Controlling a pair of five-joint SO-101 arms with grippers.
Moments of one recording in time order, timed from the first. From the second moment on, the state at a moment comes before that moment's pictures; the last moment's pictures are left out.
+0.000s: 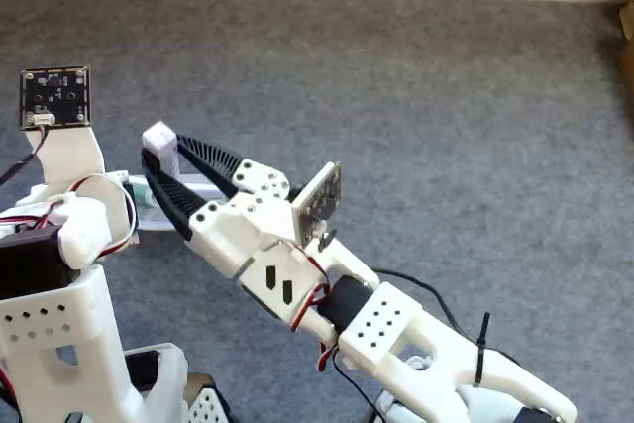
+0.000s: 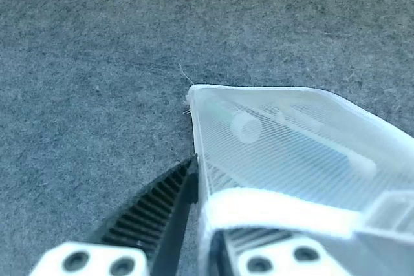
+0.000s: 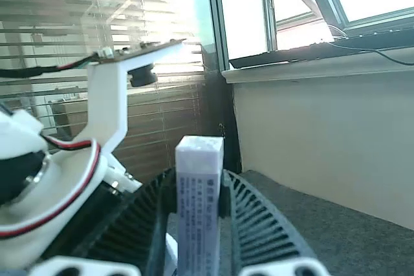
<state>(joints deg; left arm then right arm) -17.9 -49.4 21.8 89.5 1.4 -56.6 -39.7 59.2 -27.6 -7.3</state>
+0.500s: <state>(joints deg) -17.9 -49.5 22.7 88.7 1.4 -58.1 -48.4 60.8 -27.1 -7.3</state>
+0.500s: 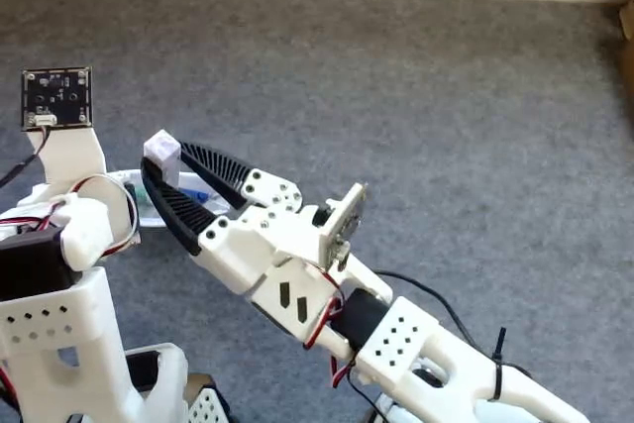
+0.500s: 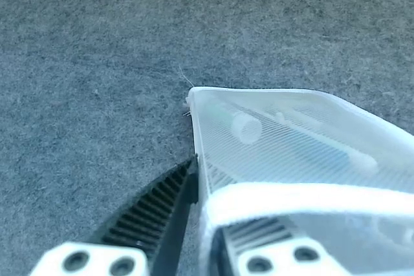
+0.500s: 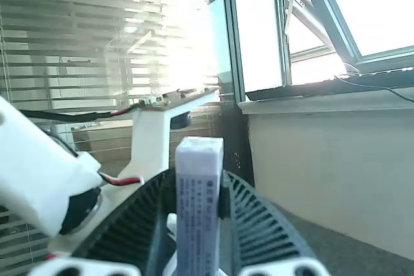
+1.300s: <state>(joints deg) -17.9 -49.5 22.7 88.7 1.4 -58.4 -44.7 66.4 -27.1 -7.2</state>
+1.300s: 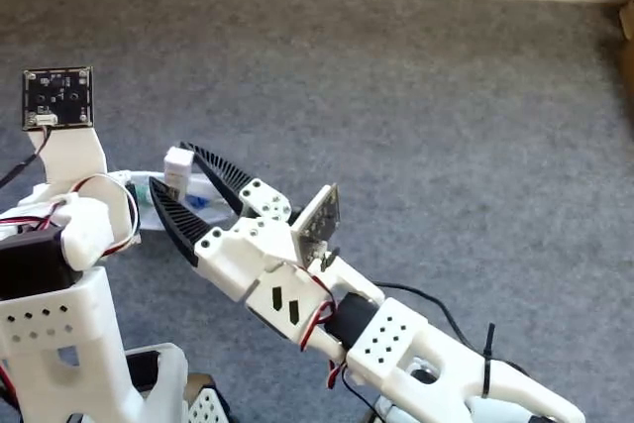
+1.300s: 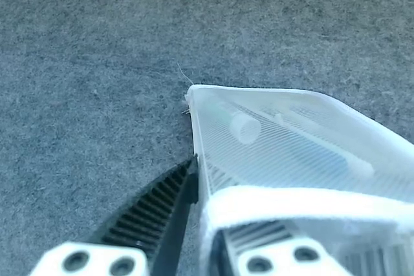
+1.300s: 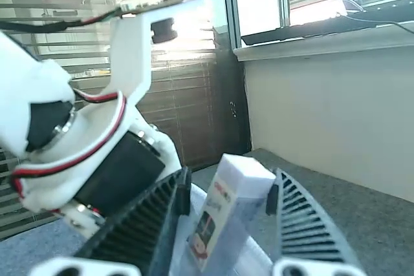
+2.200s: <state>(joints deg) -17.9 -49.5 22.7 88.7 1.4 -58.5 -44.6 74.4 -45.1 10.6</state>
